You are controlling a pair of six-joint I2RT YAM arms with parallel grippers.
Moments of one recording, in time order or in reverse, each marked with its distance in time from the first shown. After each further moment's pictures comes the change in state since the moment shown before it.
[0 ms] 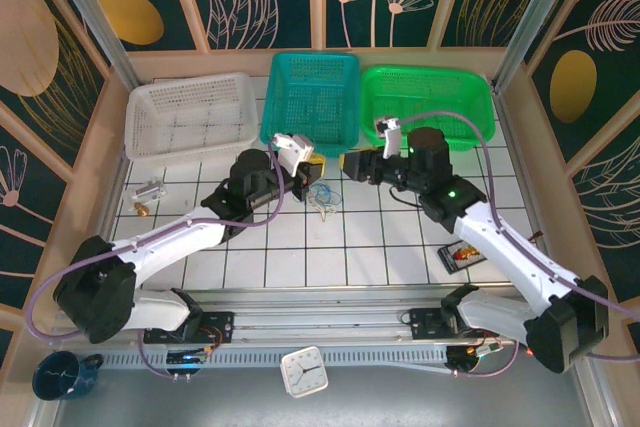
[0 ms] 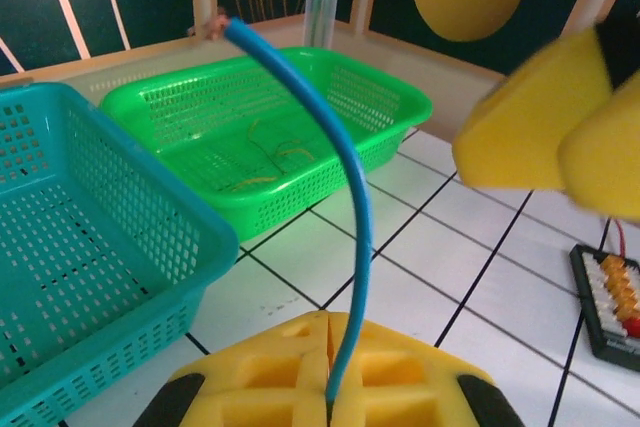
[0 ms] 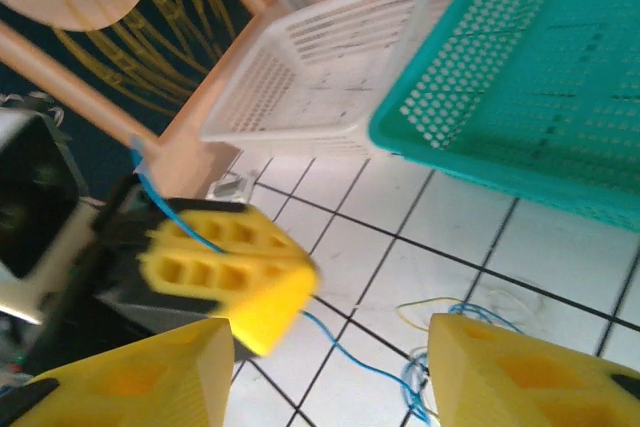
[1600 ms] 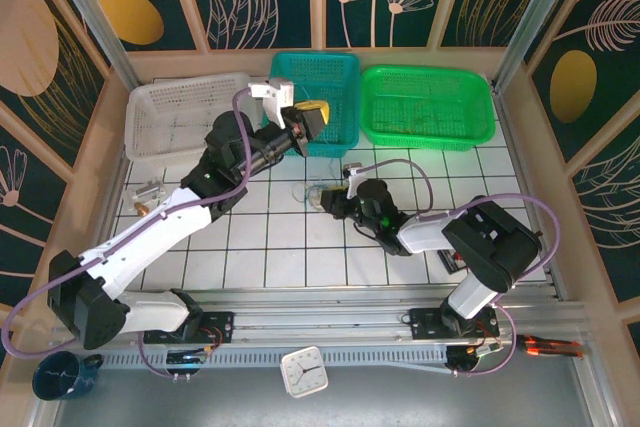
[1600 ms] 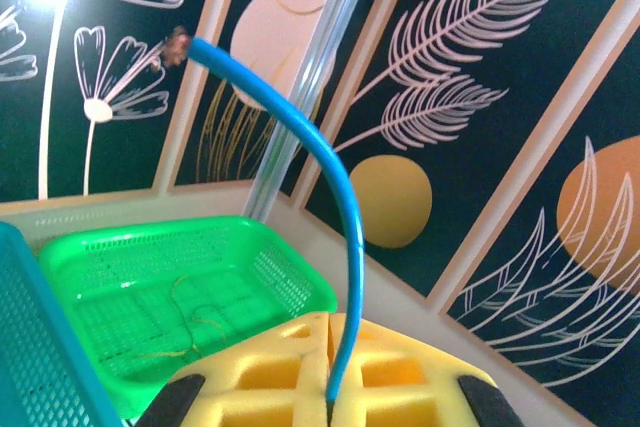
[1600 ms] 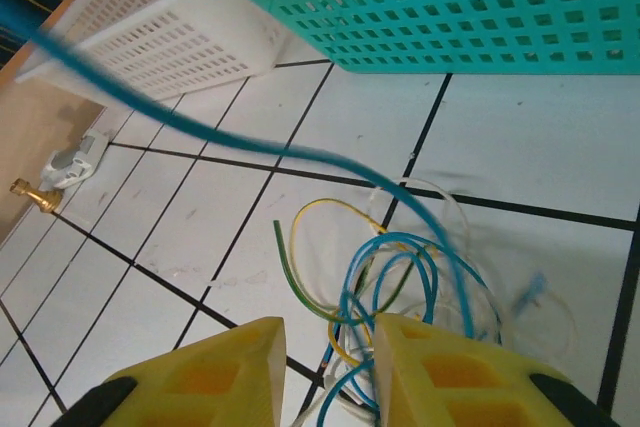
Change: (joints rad) left arm 0.000 -0.036 0.365 -0.130 -0.021 -0.334; right arm 0.212 0.537 -0.348 0.851 0.334 0.082
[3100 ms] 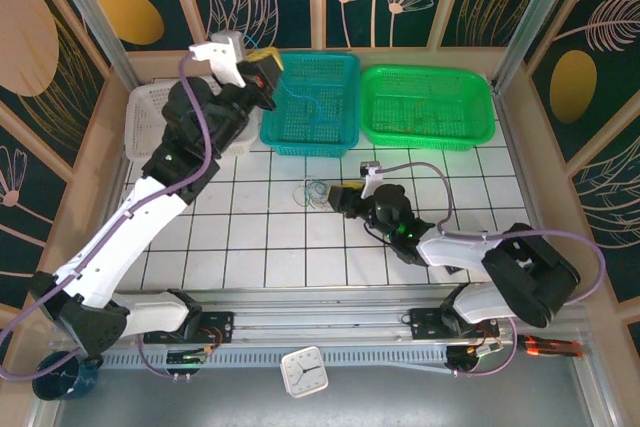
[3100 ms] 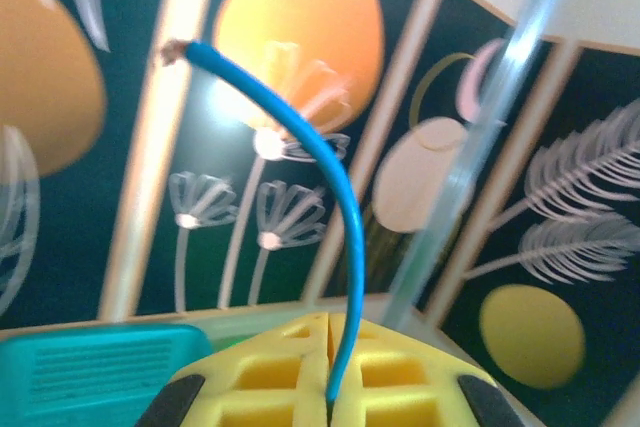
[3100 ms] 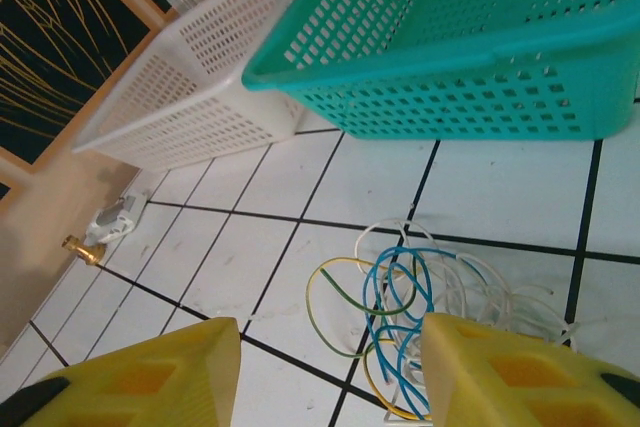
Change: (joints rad) left arm 0.134 -0.022 0.272 -0.230 -0.272 0.095; right arm 0.002 -0.272 -0.082 -0.085 0.070 0.040
